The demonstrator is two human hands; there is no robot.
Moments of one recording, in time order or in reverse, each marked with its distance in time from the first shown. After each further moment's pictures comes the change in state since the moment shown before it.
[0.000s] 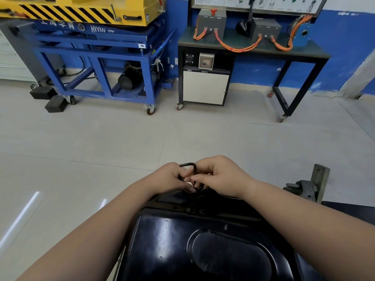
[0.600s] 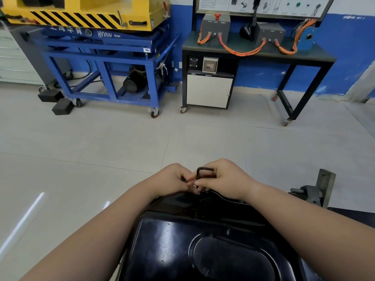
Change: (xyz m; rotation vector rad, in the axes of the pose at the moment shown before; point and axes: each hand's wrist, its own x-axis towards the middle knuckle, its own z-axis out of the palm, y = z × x) left_hand 0.000 0.001 0.000 -0.087 -0.052 0.012; right_hand 0.001 0.004 -0.004 0.028 -0.059 0.041
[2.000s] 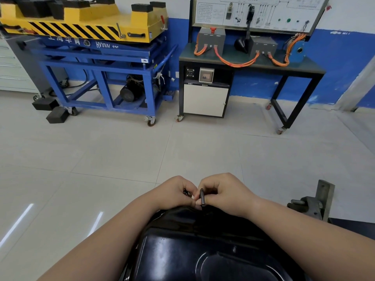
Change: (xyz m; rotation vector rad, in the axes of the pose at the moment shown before) left_hand 0.001 0.001 -0.005 0.040 -0.018 -0.005; right_hand -0.002 -0.004 0.004 -0.088 0.056 -0.001
